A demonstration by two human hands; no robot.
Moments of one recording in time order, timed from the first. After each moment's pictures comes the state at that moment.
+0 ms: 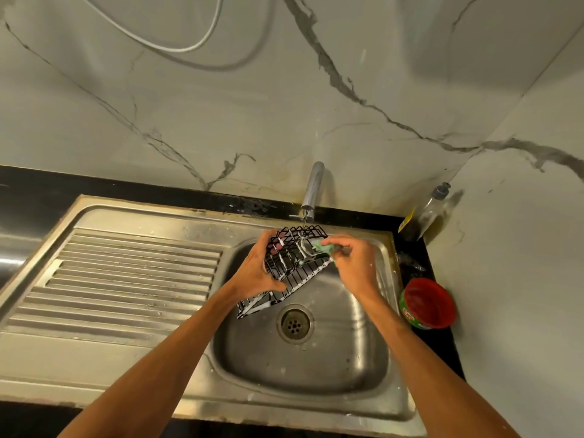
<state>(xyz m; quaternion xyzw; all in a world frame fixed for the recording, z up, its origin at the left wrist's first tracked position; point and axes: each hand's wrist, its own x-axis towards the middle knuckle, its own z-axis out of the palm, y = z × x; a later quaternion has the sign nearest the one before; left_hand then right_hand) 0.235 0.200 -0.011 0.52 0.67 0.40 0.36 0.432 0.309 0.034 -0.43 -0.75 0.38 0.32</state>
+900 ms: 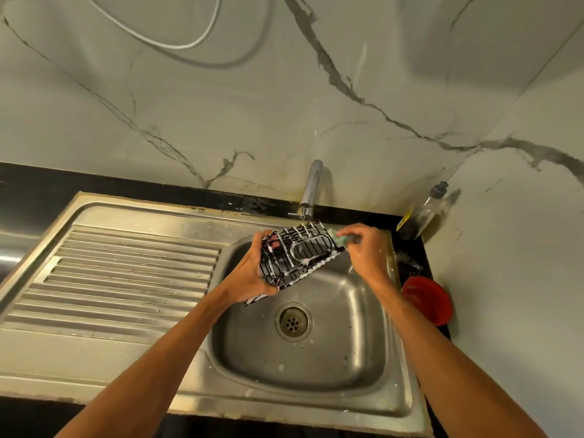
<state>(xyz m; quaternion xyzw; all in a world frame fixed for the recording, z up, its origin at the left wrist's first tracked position) 0.232 0.188 -0.012 0.55 0.64 0.40 0.35 0.444 0.353 0.020 -0.46 -0.77 0.31 0.32</state>
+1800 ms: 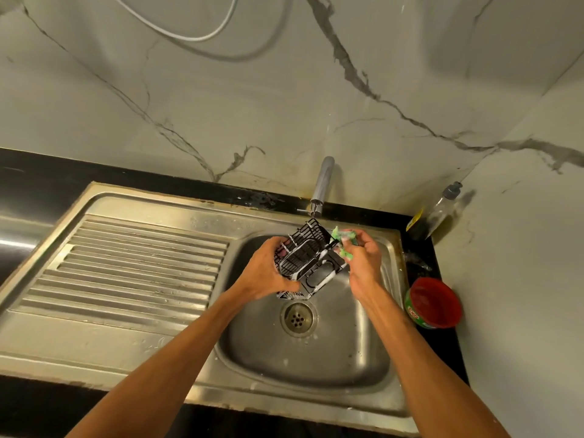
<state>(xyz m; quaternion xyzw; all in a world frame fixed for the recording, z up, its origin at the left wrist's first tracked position) 0.252 0.187 -0.007 0.48 0.72 0.37 0.33 0.420 0.317 0.014 -0.49 -0.43 0.63 0.42</state>
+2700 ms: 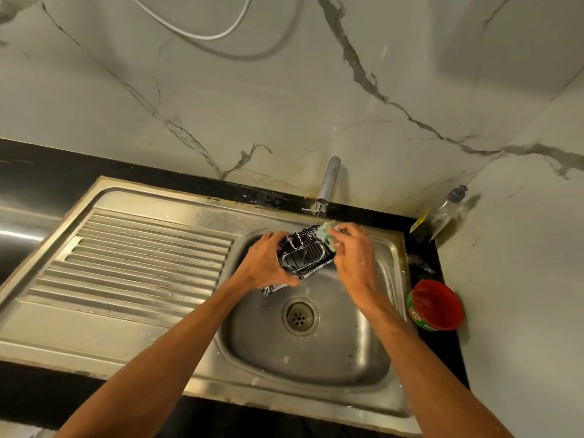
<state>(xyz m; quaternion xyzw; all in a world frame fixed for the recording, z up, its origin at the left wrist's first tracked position) 0.241 0.192 0.001 0.52 0.76 0.28 0.25 0.416 0.298 0.031 -0.41 -0.86 0.18 0.25</state>
